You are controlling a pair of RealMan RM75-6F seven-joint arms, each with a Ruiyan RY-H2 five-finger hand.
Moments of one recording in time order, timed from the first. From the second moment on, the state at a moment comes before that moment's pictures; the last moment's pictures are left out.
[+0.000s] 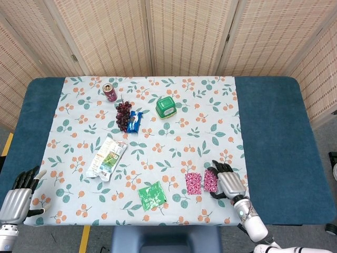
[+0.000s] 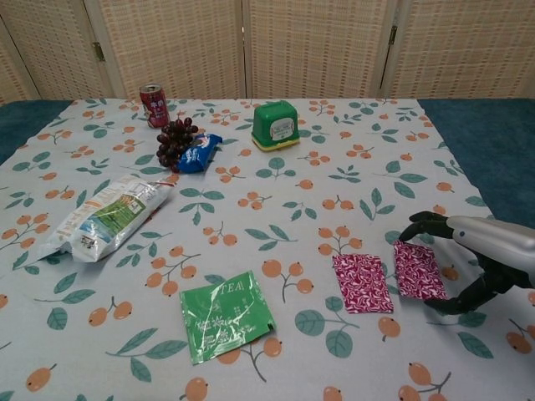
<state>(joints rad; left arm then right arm) -0.08 -1.24 0.03 -1.42 1.51 1.42 -0.06 0.45 -1.51 0.03 -1.71 -1.00 1.05 -0.42</state>
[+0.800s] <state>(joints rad) -0.07 -1.24 0.03 -1.41 1.50 1.41 -0.06 0.58 -1.57 0.03 -1.73 -0.94 0.98 -0.57</state>
